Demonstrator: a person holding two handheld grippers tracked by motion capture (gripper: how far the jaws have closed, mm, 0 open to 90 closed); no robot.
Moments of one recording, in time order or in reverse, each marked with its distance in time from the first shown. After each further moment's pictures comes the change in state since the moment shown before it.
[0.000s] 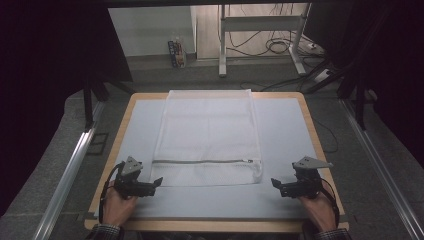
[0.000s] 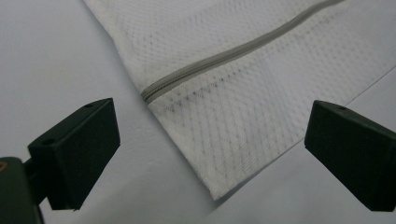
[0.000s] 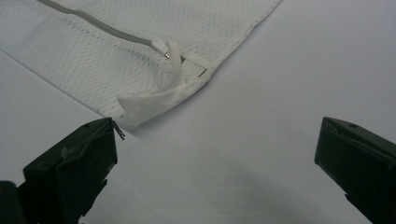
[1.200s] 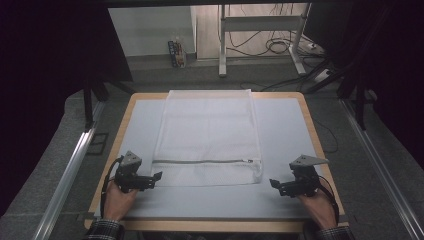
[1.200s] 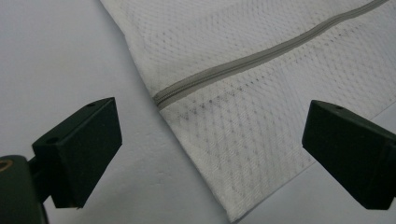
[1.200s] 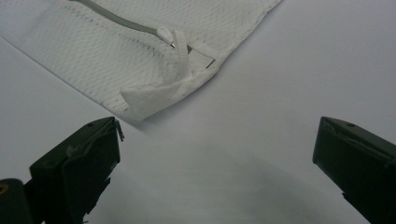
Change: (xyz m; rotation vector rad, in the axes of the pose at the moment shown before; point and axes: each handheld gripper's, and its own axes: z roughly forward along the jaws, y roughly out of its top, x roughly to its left) left arm 0.013 0.008 0.012 0.039 -0.009 -0.075; right arm -0.002 0.004 0.007 0.060 0.040 0.006
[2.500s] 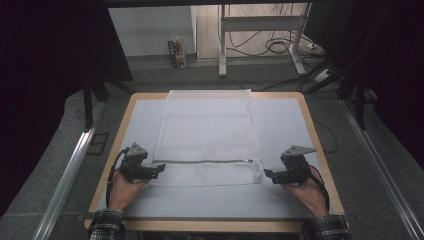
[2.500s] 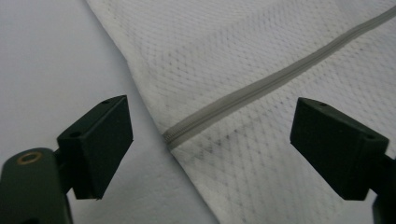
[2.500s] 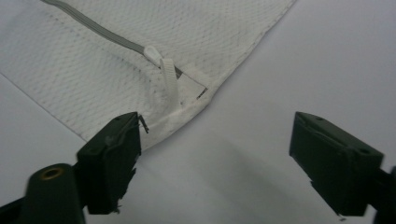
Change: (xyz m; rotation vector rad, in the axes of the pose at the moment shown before) left arm 0.013 0.020 0.022 0.014 -0.010 0.025; right arm -0.001 0.027 0.022 0.042 -0.036 -0.038
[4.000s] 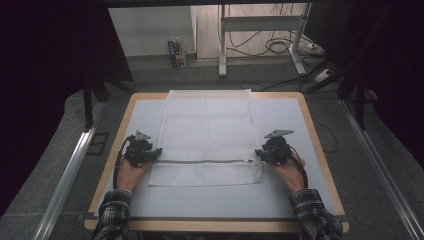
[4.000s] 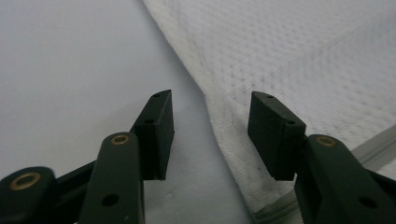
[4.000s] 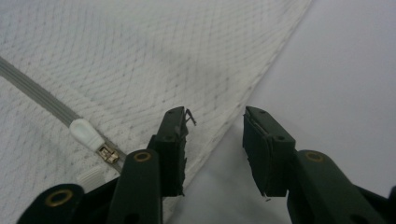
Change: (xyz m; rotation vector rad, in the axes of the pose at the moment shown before) left arm 0.034 0.021 0.046 0.067 0.120 -0.042; right arm -0.016 0.040 0.070 0.045 -0.049 0.024
